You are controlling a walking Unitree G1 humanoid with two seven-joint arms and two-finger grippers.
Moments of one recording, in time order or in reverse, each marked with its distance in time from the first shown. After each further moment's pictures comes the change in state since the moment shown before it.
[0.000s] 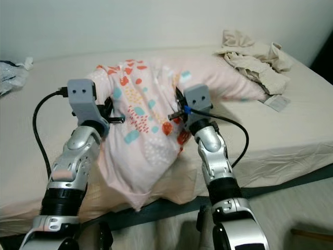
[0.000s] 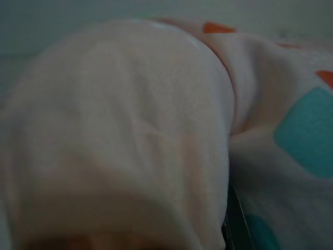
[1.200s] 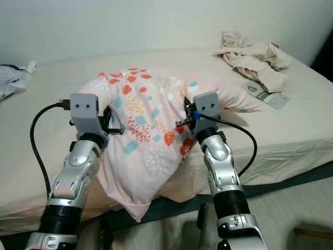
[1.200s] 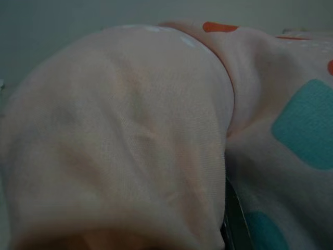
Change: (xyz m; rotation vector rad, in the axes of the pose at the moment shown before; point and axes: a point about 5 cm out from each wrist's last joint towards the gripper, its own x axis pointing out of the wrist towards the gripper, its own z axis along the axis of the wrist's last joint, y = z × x) left arm -0.018 -0.004 -0.012 0.073 -0.054 0.012; right arm -0.015 -0.006 -0.001 0.080 0.052 -0.045
